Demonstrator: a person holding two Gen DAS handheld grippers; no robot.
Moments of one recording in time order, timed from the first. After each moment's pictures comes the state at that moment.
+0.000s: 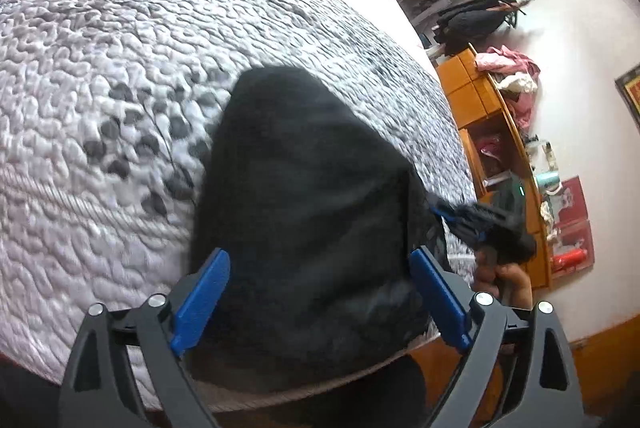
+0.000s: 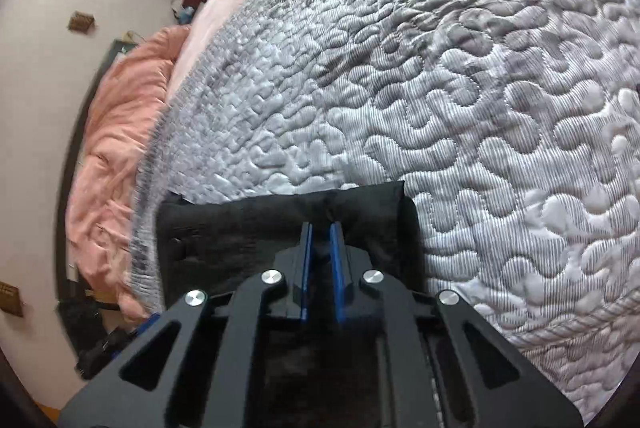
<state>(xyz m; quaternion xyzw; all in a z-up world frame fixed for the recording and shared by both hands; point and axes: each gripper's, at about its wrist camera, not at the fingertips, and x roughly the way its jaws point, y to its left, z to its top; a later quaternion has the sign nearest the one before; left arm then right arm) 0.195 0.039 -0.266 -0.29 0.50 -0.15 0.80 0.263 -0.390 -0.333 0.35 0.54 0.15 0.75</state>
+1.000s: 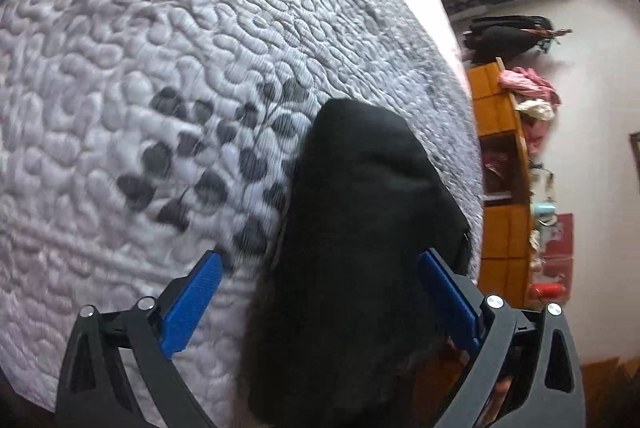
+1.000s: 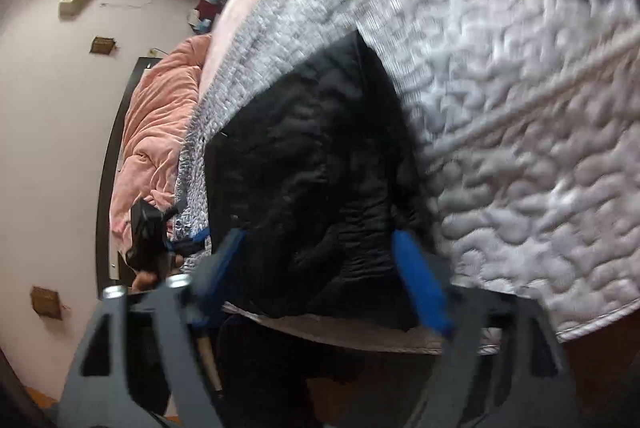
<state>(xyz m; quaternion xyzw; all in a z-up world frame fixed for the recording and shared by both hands) 0.254 0.104 -0.310 -0.36 0.55 -0.14 0.74 0.147 -0.397 -0.310 0.40 0.52 0.17 0.74</state>
